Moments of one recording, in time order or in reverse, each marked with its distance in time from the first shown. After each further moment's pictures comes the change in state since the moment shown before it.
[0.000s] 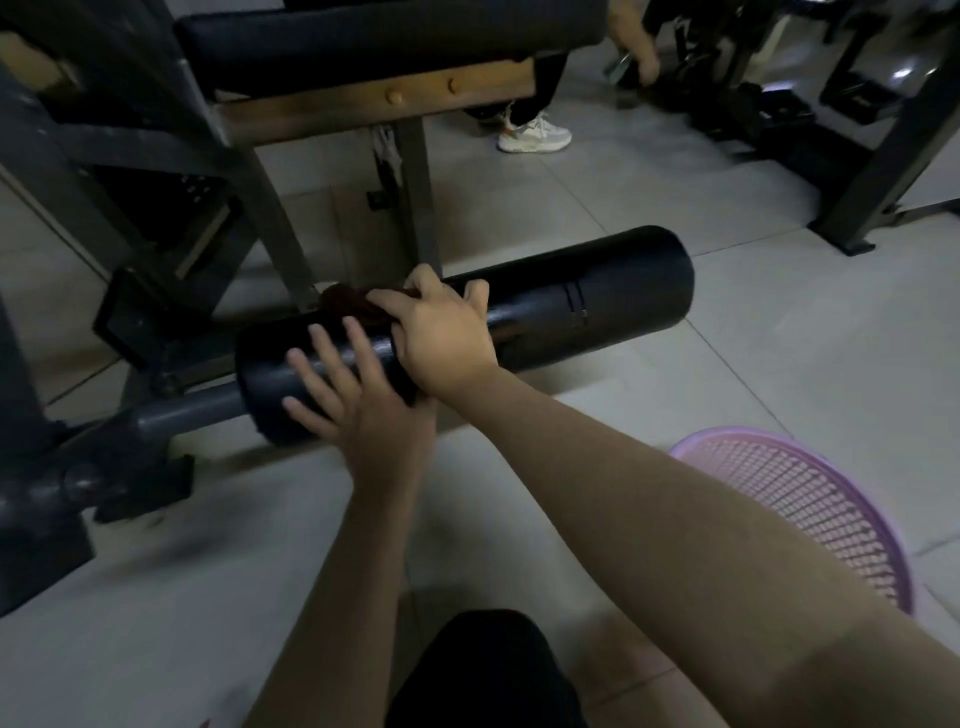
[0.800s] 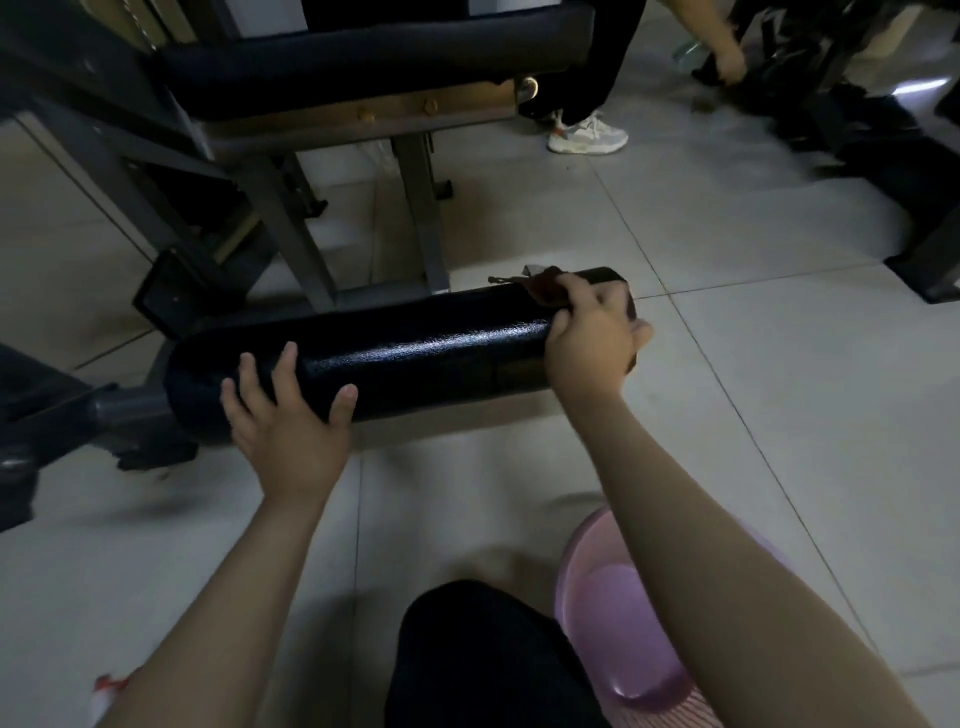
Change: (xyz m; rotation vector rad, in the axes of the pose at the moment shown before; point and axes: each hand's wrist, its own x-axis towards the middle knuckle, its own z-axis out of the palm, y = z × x) left_hand -0.009 0.045 -0.009 -0.094 -0.044 -0.202; right_hand -0.018 0.217 -0.052 0.171 0.241 0.473
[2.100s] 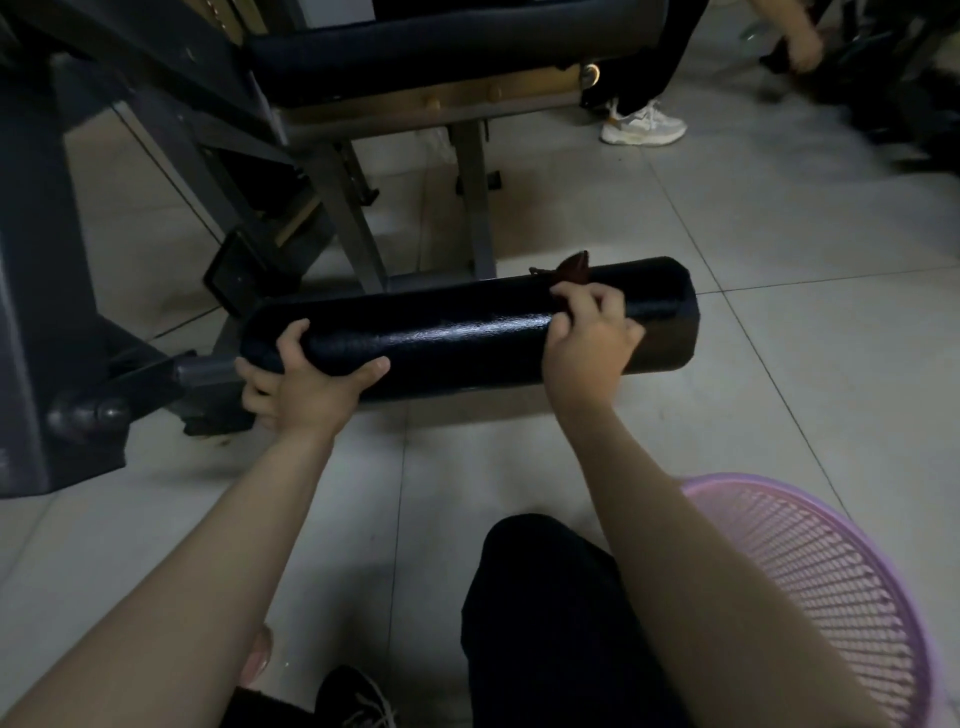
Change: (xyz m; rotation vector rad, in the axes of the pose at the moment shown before) left_hand 0.033 -0.015 -0.034 -0.165 -0.135 -0.414; right_hand -0.039 -0.031 0.035 0.206 0.100 -0.117
